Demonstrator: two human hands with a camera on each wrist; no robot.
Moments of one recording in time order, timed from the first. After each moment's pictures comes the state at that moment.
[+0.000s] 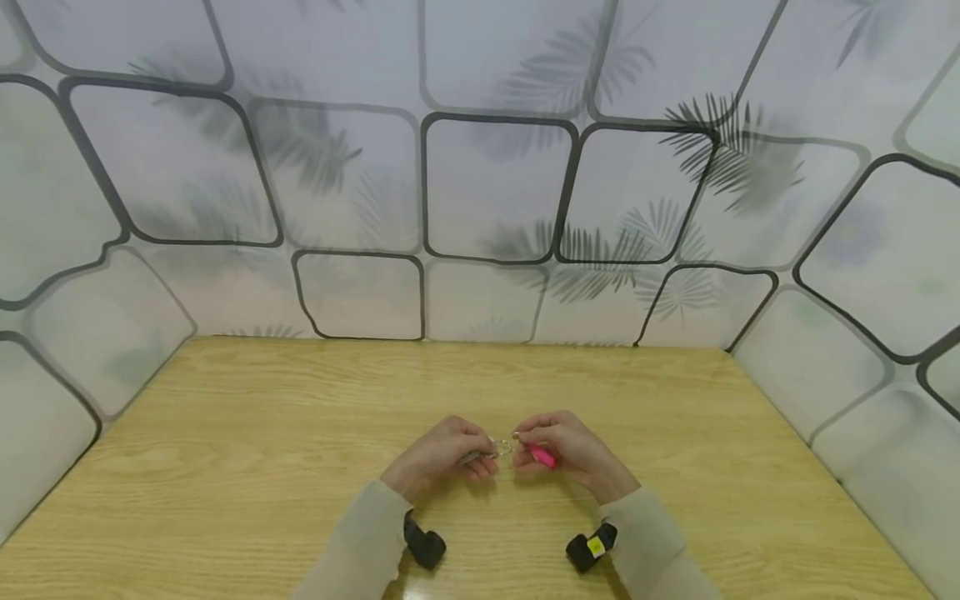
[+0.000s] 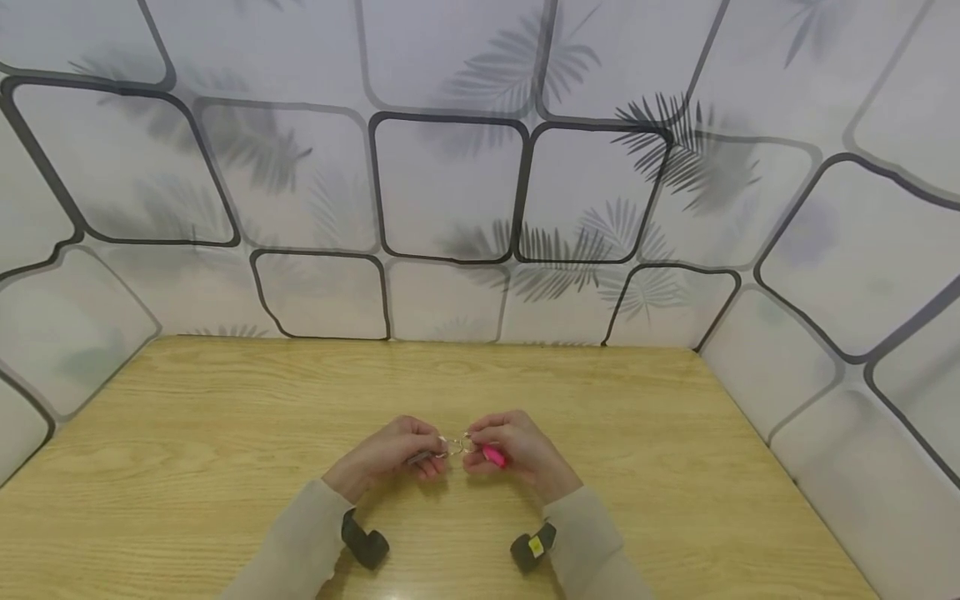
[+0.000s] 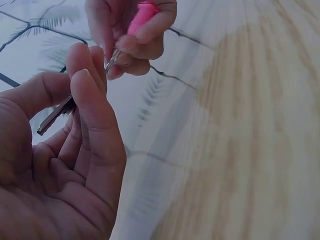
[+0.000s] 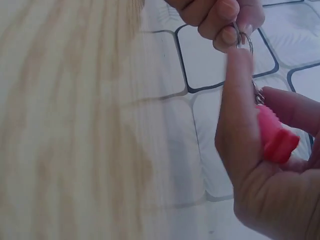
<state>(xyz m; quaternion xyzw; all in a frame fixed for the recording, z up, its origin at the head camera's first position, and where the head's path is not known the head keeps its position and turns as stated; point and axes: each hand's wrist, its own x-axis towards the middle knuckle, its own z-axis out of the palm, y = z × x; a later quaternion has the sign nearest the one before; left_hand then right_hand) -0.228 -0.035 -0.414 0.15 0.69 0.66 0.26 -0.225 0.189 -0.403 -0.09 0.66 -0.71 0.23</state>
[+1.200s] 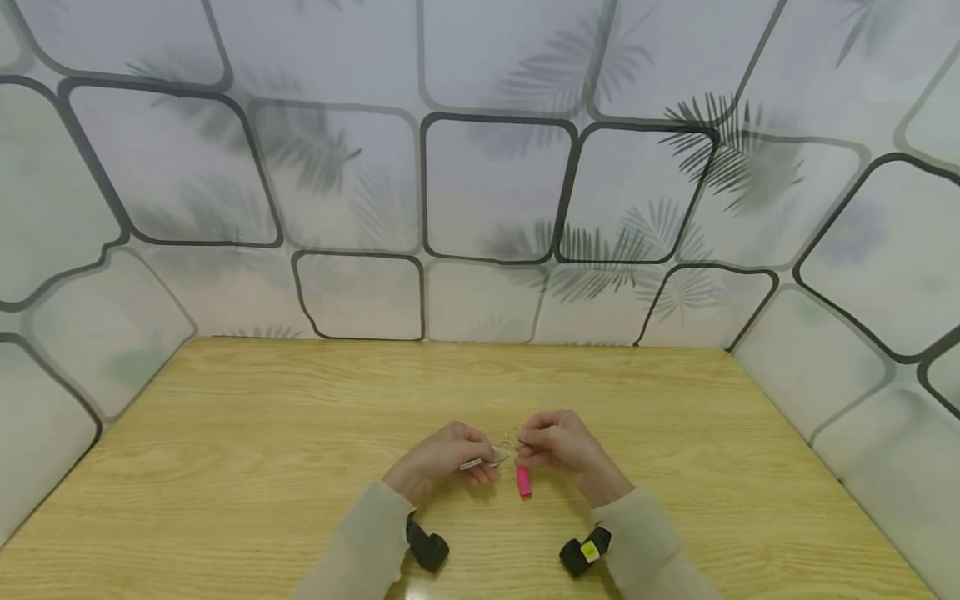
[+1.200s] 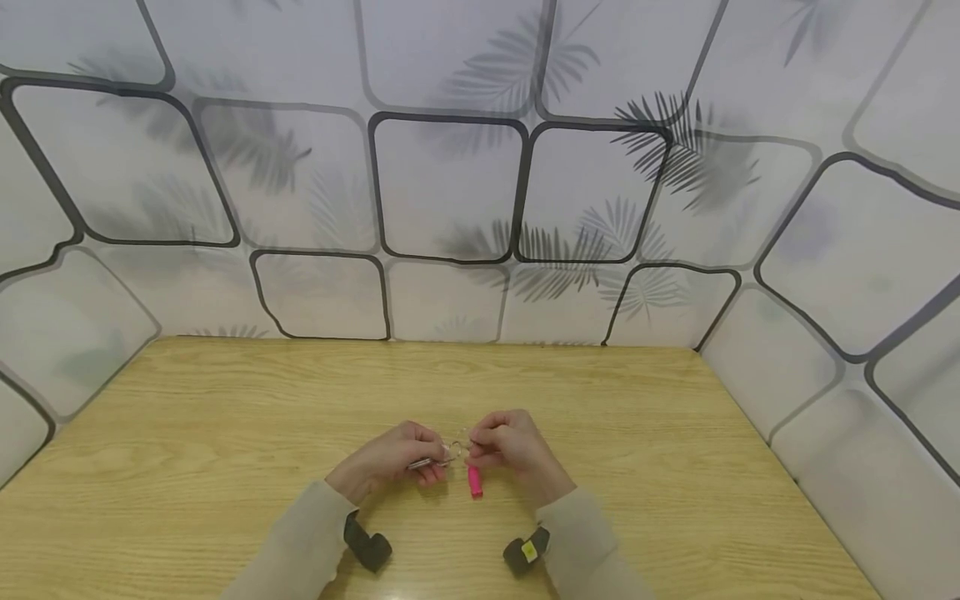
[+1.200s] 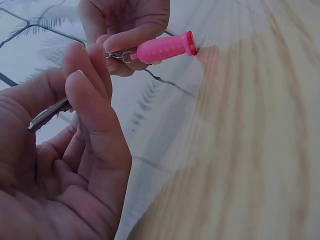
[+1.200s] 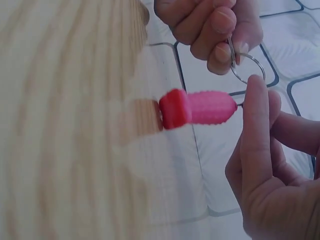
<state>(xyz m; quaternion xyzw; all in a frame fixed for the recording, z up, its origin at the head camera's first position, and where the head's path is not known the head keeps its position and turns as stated) -0.225 -0.033 -0.415 0.15 0.69 0.65 0.29 -0.218 0.178 -0.394 -0.06 0.66 -0.73 0.18</state>
